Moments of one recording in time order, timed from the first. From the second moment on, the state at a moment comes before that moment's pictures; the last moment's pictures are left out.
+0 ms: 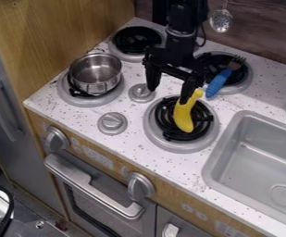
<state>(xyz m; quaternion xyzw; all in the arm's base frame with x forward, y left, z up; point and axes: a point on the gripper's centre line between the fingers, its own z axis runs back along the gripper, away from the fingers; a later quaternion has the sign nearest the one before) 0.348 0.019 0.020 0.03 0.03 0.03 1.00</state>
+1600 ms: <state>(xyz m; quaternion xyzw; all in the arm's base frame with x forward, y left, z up) 0.364 0.003 -0.042 0.04 0.08 0.08 0.99</state>
